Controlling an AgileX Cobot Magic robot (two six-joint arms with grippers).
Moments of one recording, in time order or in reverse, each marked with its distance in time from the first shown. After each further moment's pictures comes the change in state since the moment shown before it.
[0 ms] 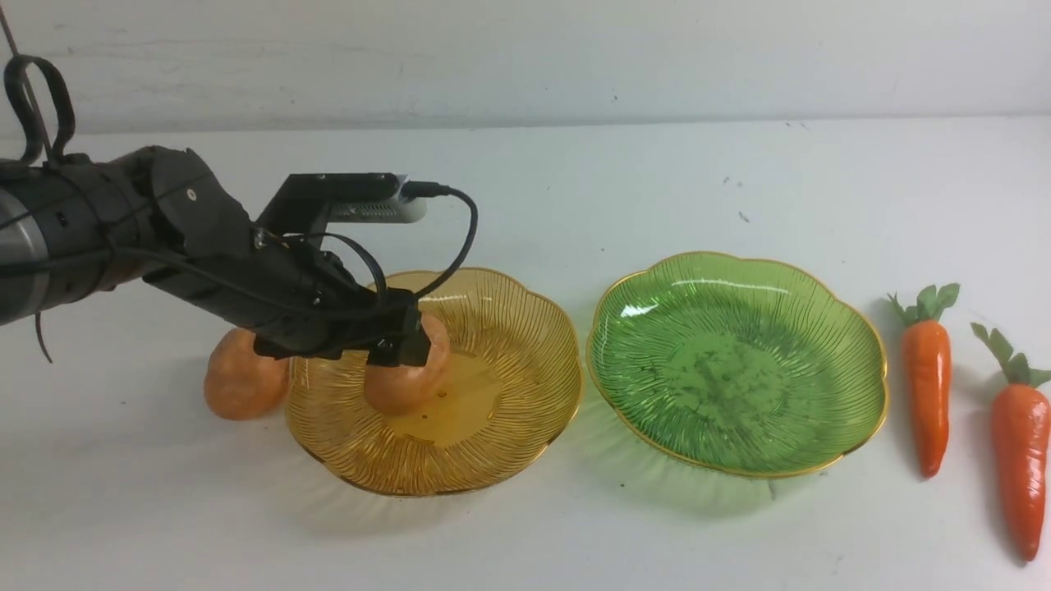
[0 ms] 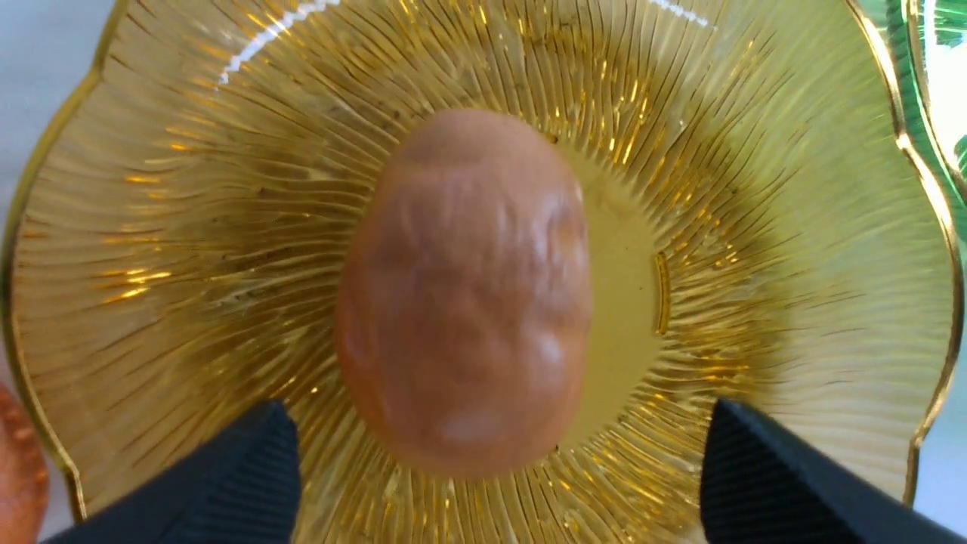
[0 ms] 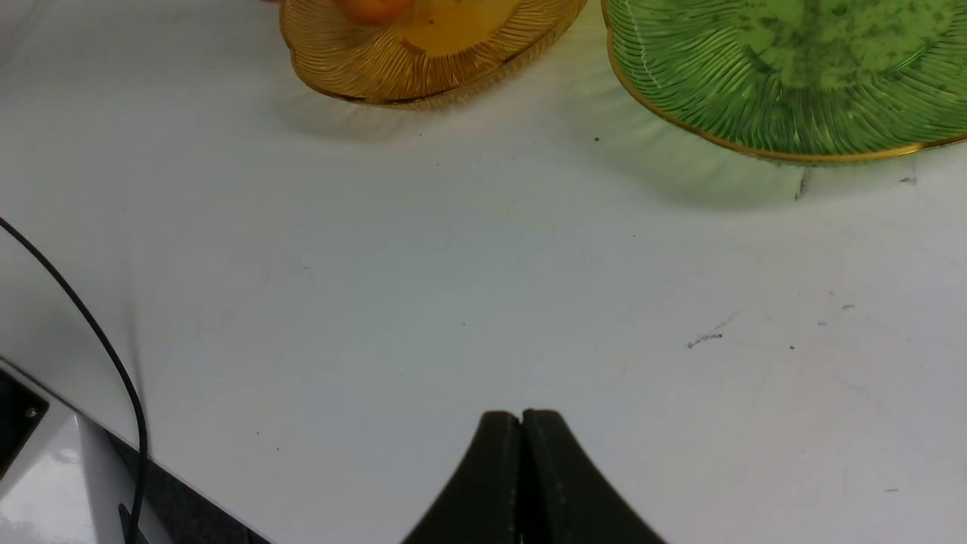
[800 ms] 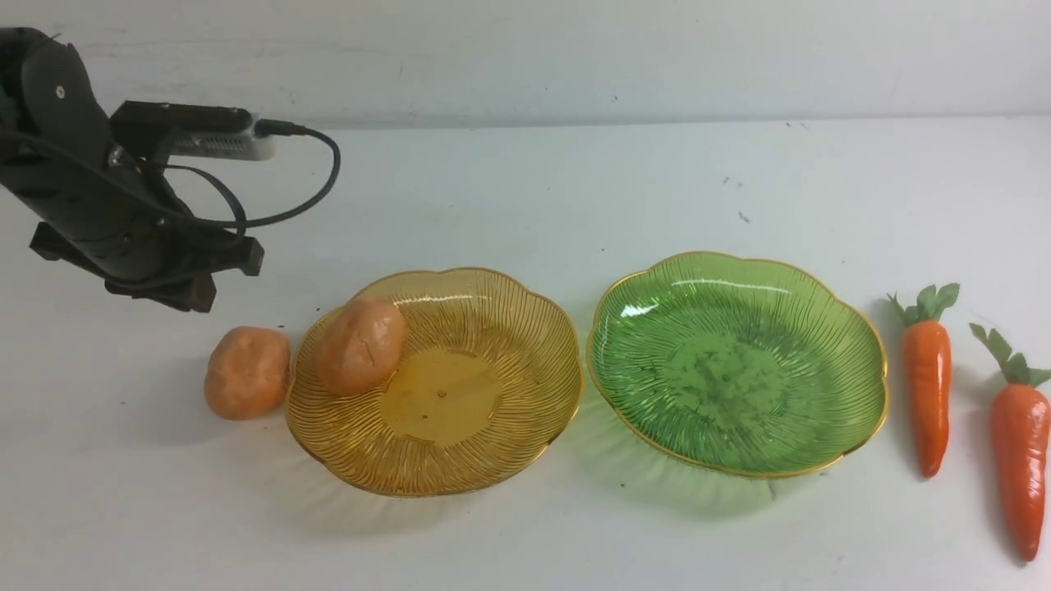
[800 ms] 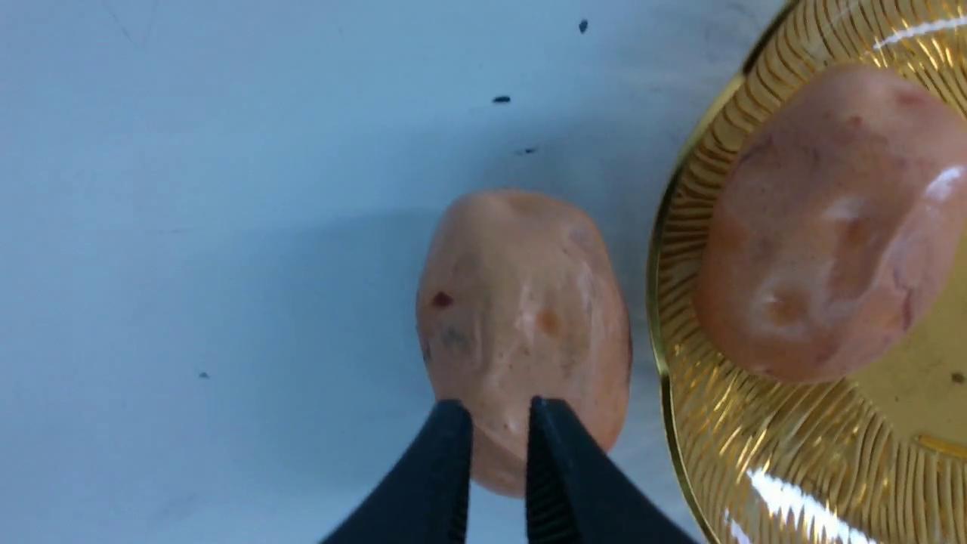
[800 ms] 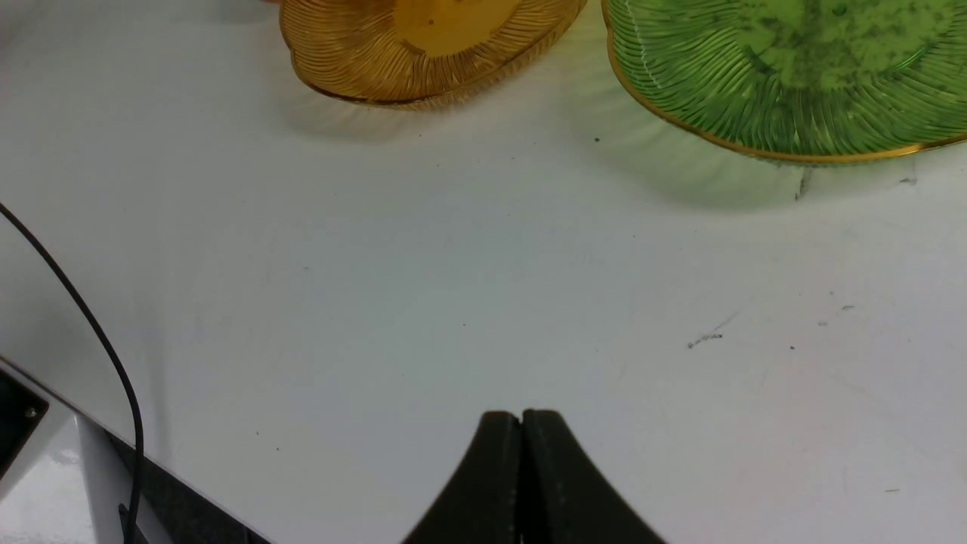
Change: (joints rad) right arm 0.000 0.000 0.000 0.000 0.000 0.000; left arm 0.186 0.009 -0.215 0.434 0.259 -0.270
